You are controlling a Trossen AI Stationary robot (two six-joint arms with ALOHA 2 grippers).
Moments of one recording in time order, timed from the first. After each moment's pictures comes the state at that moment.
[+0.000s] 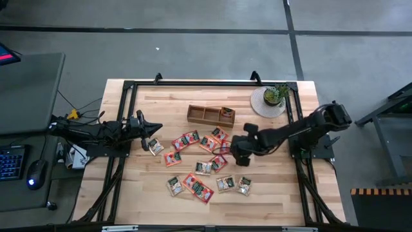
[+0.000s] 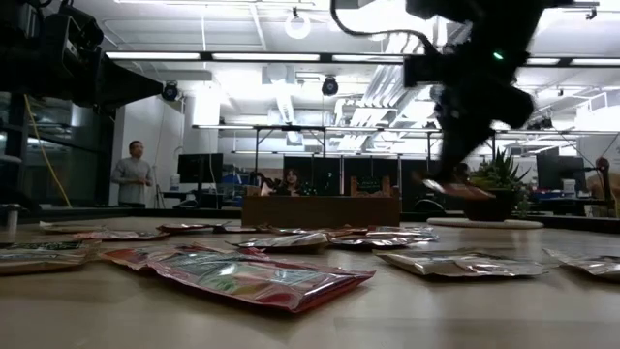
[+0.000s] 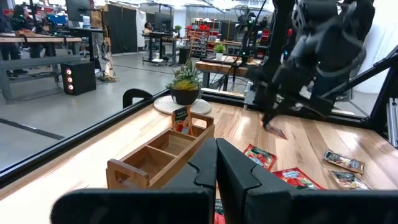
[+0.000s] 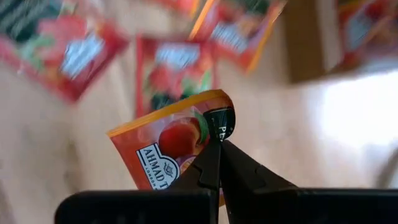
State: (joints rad) left arm -0.19 0.05 0.02 0.05 -0.49 -0.08; right arm 0.23 1.58 0.98 -0.70 0.42 0.40
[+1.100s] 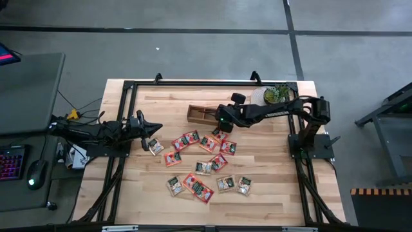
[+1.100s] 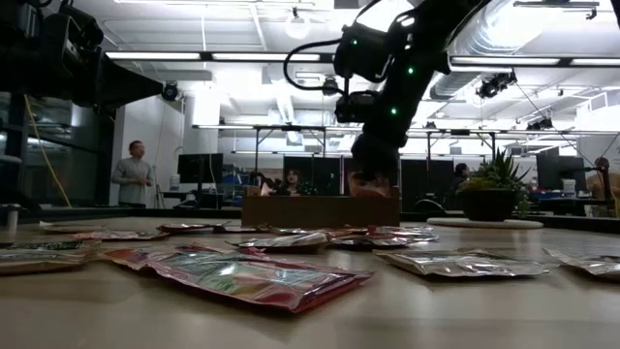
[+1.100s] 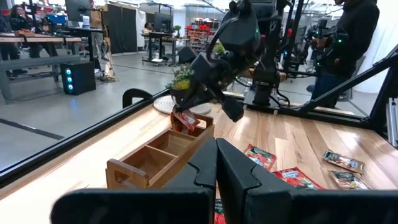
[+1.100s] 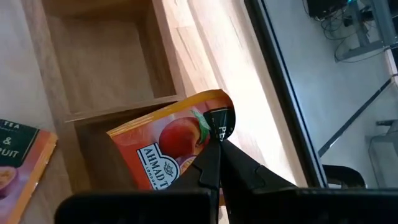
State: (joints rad) left arm -0.19 0.05 0.02 0.05 -0.48 -0.08; right arm -0.17 1.78 1.13 -0.42 0.64 -0.02
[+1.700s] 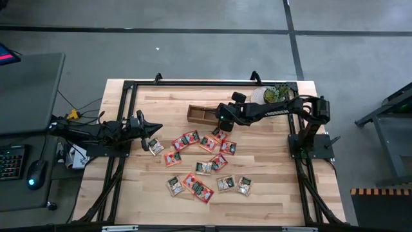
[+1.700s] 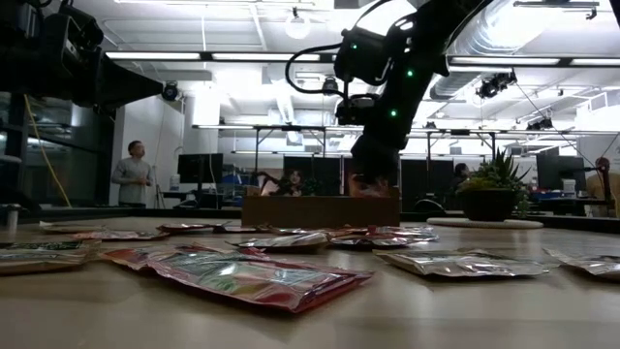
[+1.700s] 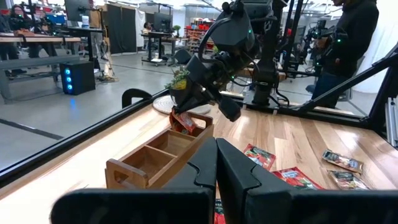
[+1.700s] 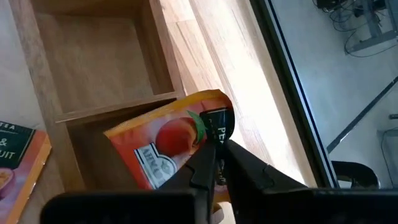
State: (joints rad) left arm -0.19 0.05 0.02 0.05 -0.48 -0.08; right arm -0.19 1.78 1.13 -0.43 0.60 0.00
